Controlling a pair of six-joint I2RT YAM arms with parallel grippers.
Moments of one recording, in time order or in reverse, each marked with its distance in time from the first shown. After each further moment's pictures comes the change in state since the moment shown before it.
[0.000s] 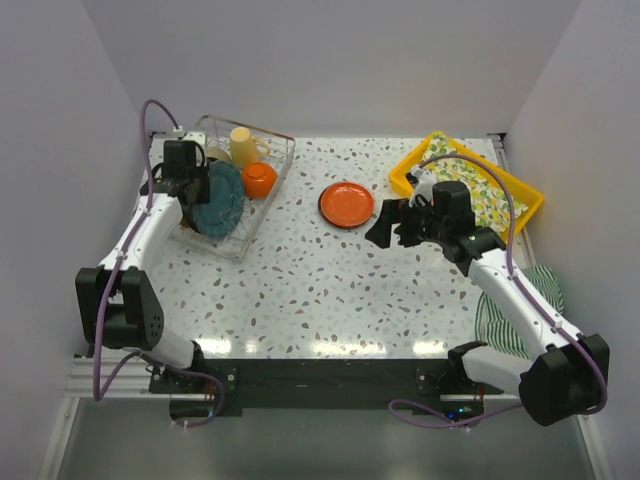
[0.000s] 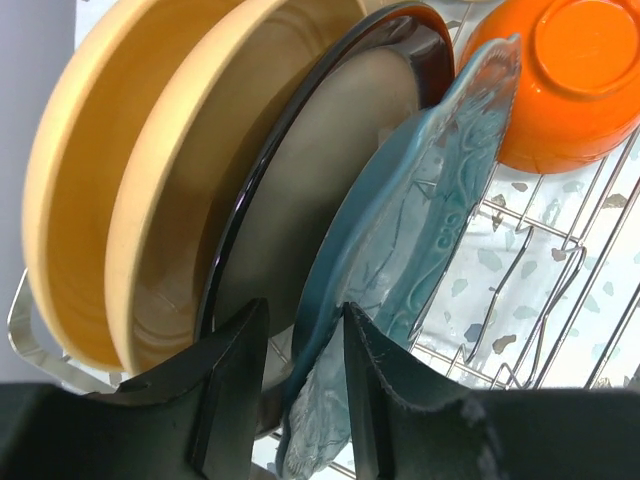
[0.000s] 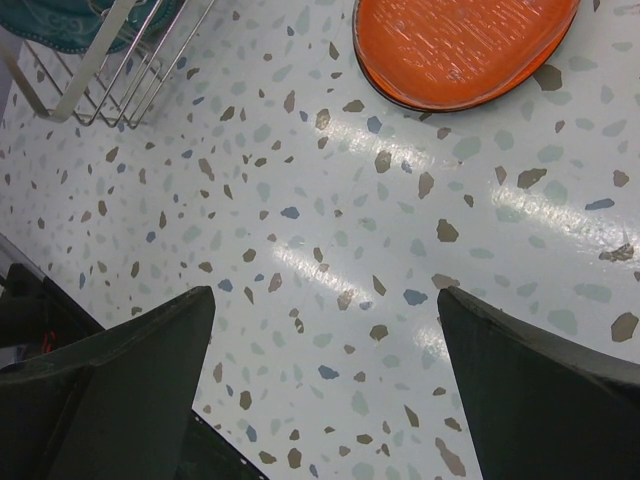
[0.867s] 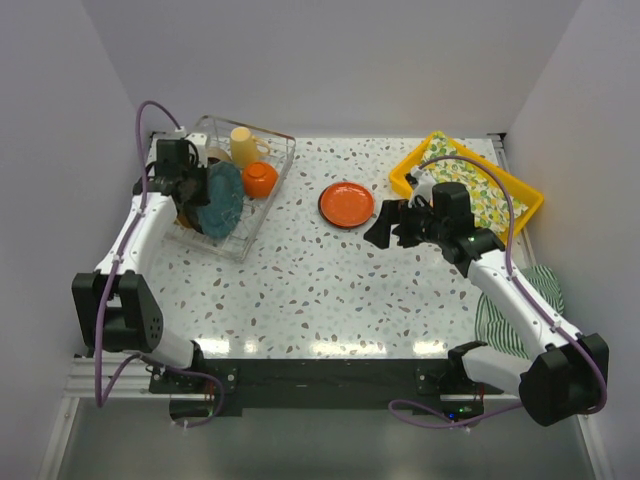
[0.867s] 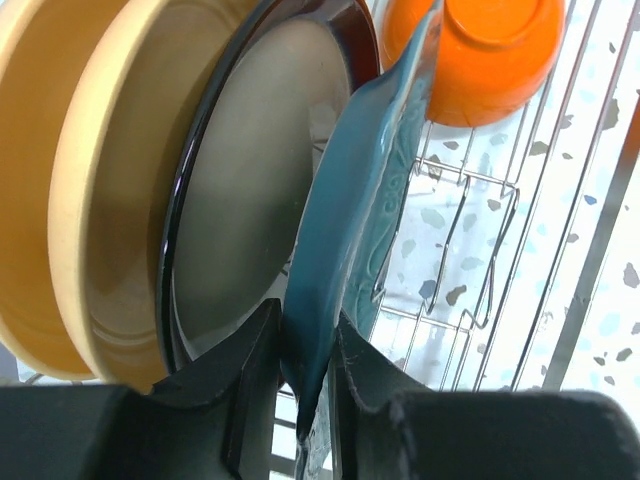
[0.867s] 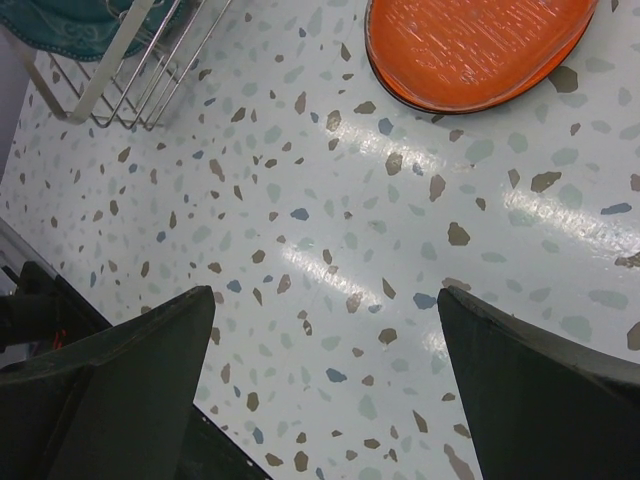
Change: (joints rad) left arm 0.027 -0.014 0.031 -0.085 0.197 0.029; right arm 0.000 -0.001 -0.019 0.027 -0.023 0.016
